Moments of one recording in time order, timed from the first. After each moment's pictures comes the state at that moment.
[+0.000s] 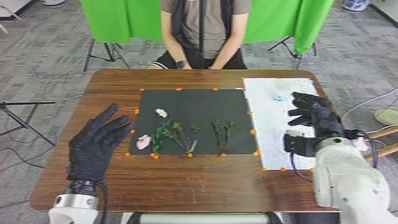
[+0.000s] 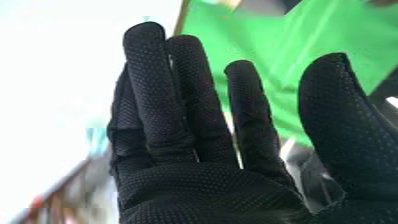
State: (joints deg) left arm 131.2 -56.4 -87.9 -129.1 35.0 12.4 23.5; right arm -105.8 -60.9 86.4 -124.1 -96.9 23.6 37.8
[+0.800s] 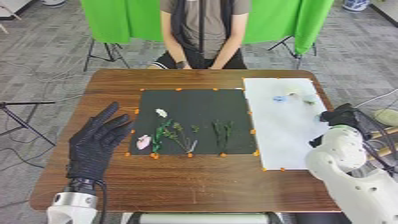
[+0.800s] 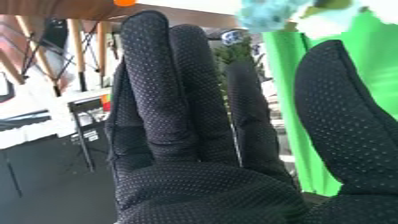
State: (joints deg) left arm 131.3 -56.9 -89.0 -130.1 36.0 12.2 21.1; right arm -87.2 -48.8 71.7 -101.1 -127.1 8.0 65.4
